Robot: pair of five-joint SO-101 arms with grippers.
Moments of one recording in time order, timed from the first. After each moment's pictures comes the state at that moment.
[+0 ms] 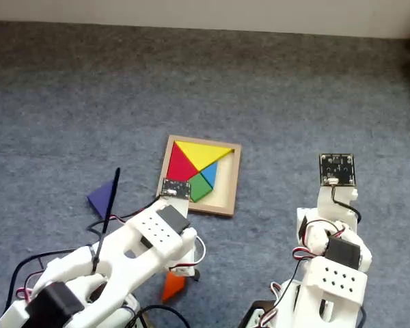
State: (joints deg) left arm 37.3 -21.0 59.3 72.7 45.2; right arm 14.9 -66.9 73.4 55.3 21.3
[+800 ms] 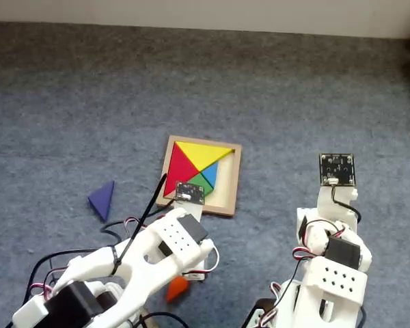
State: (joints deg) left arm 45.6 -8.3 54.3 67.2 49.2; right arm 14.9 -66.9 73.4 55.3 21.3
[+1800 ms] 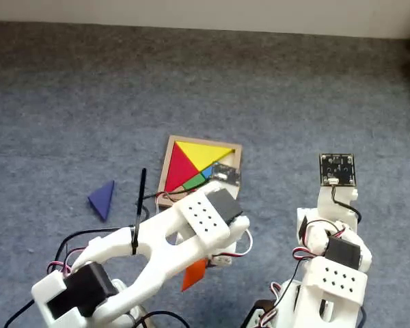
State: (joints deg) left arm 47.7 -6.5 27.8 87.4 49.3; right arm 14.9 -66.9 73.4 55.3 21.3
